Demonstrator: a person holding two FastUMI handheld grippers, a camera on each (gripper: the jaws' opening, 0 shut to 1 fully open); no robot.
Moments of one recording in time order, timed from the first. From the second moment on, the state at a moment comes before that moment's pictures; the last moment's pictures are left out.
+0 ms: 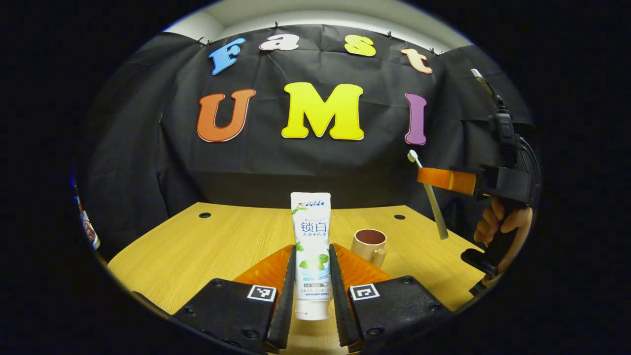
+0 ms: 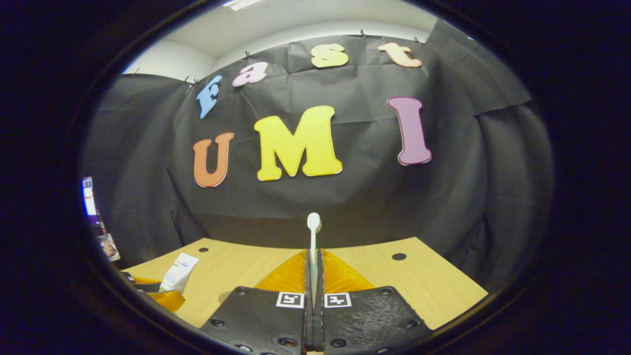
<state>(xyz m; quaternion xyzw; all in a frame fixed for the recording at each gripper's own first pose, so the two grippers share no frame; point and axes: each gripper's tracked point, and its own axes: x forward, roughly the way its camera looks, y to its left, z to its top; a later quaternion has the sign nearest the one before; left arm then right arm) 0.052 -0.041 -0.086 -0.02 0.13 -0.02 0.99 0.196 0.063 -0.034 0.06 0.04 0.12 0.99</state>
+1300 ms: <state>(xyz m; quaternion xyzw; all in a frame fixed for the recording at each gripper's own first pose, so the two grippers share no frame) 0.053 -0.034 -0.104 -0.05 0.17 -0.03 0.98 0.289 0.127 -0.109 0.02 0.10 0.12 0.99</state>
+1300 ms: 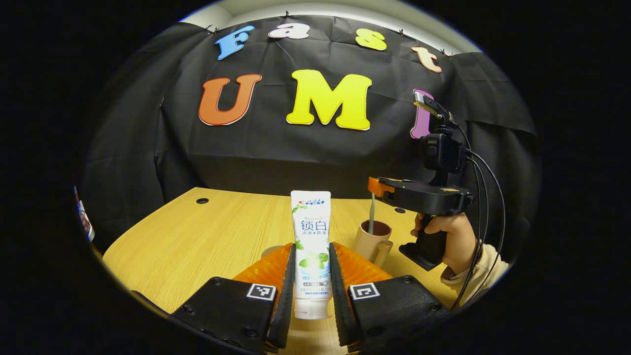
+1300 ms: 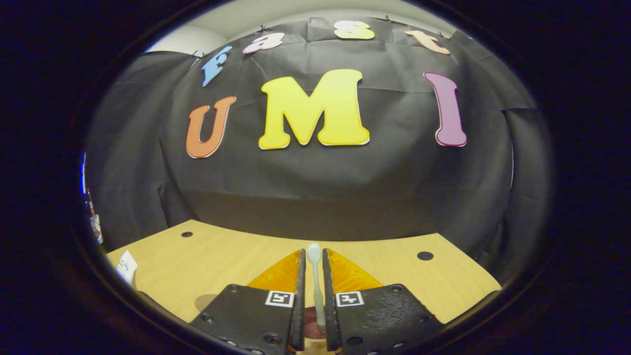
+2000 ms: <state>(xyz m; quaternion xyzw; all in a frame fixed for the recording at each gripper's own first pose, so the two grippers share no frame) 0.062 -0.045 -0.120 -0.02 0.17 -0.02 0.99 0.182 0.054 -0.090 0.02 0.07 0.12 0.99</state>
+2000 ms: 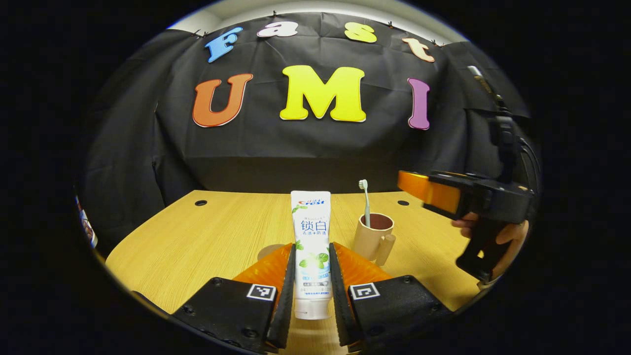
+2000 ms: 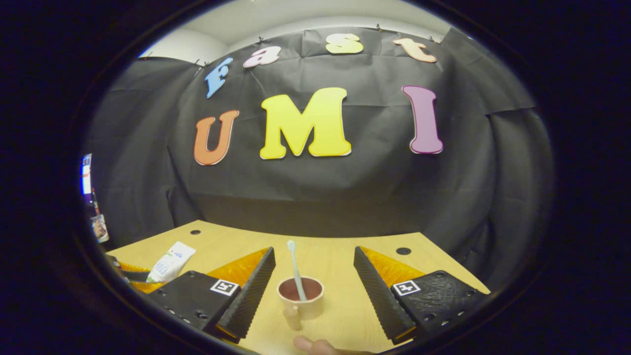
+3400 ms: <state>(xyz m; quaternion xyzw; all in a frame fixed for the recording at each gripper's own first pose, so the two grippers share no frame) 0.226 -0.168 -0.090 -0.06 0.09 -0.06 0.99 0.089 -0.040 -0.097 0.08 0.06 0.11 0.99</state>
